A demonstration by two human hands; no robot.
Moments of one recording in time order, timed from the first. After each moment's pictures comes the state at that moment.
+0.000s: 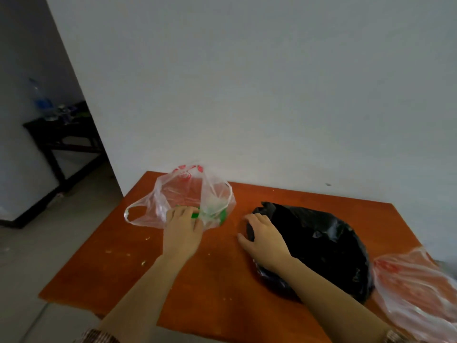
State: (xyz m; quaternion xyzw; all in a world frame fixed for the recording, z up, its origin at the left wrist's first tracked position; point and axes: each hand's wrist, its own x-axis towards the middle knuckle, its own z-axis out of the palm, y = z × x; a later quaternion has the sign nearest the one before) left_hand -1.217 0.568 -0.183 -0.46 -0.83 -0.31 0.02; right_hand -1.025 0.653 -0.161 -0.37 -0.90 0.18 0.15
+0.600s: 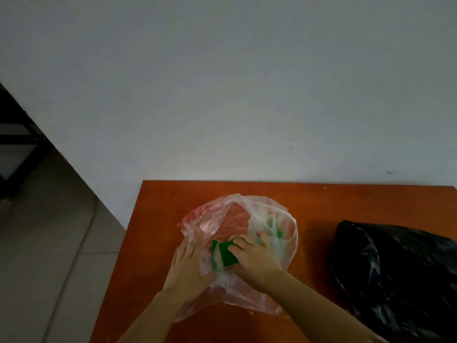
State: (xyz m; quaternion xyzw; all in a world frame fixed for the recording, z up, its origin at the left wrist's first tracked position) left_hand -1.488 0.661 -0.313 -0.60 -0.76 -0.07 -0.25; right_hand -1.318 0.742 -0.264 -0.36 -0.92 0.10 -0.13
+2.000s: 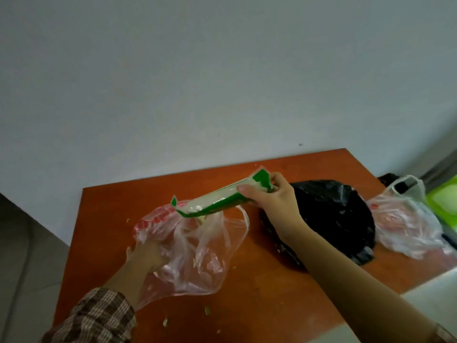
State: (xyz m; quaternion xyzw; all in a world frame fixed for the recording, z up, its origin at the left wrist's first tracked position) left_hand -1.472 0.673 -0.310 -0.57 -0.76 0.11 -0.29; right_hand -1.193 0.686 -0.119 -0.56 -0.52 0.47 0.45
